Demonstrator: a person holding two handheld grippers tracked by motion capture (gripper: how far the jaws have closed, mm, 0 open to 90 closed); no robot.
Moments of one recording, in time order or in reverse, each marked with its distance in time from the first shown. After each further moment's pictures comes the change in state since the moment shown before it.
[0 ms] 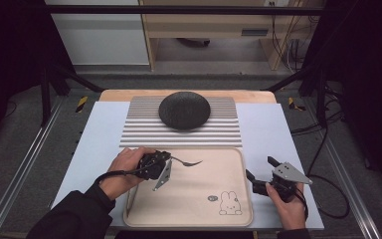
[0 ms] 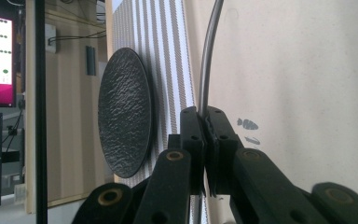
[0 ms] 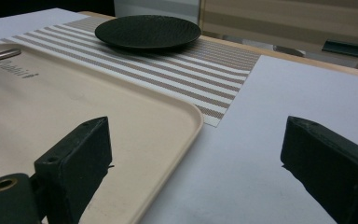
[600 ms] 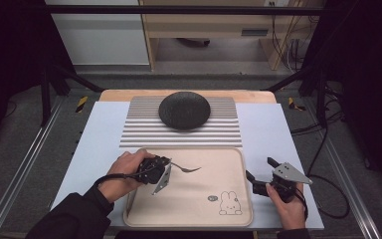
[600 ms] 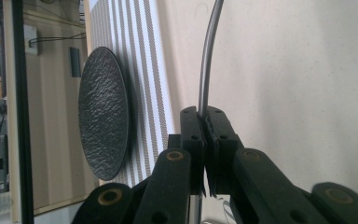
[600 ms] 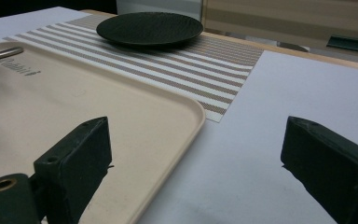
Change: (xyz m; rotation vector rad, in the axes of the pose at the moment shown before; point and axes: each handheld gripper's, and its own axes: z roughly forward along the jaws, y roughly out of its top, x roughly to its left) left arm -0.012 -0.004 0.003 0.005 -0.051 0.017; right arm -0.001 -0.003 0.001 0.008 0.014 0.011
